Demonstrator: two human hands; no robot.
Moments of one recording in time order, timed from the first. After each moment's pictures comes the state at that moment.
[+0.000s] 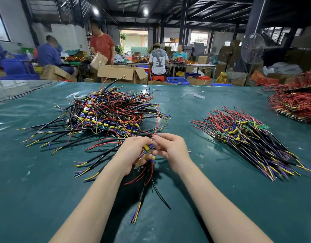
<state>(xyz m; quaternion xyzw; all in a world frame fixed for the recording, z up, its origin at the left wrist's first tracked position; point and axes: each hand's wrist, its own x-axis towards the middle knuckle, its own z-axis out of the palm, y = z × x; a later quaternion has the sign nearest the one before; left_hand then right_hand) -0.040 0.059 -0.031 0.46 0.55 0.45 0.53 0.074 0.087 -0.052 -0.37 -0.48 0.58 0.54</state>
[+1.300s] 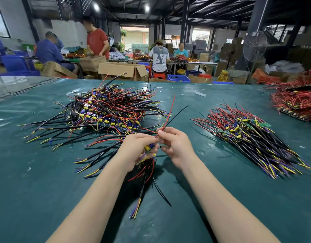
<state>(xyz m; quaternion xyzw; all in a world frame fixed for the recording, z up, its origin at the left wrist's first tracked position) -0.039 0.060 -0.038 0.44 0.49 0.51 0.55 0.081 0.090 -0.049 -0.38 -0.48 0.60 0.52</state>
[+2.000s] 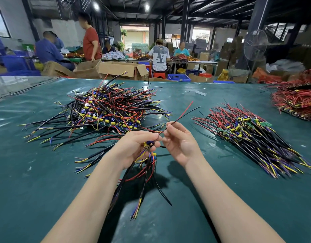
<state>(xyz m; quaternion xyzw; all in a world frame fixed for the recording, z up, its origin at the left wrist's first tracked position) -0.047 0.058 -0.026 0.48 0.46 0.44 0.60 0.089 0.094 -0.048 -0.19 -0.37 0.69 0.59</state>
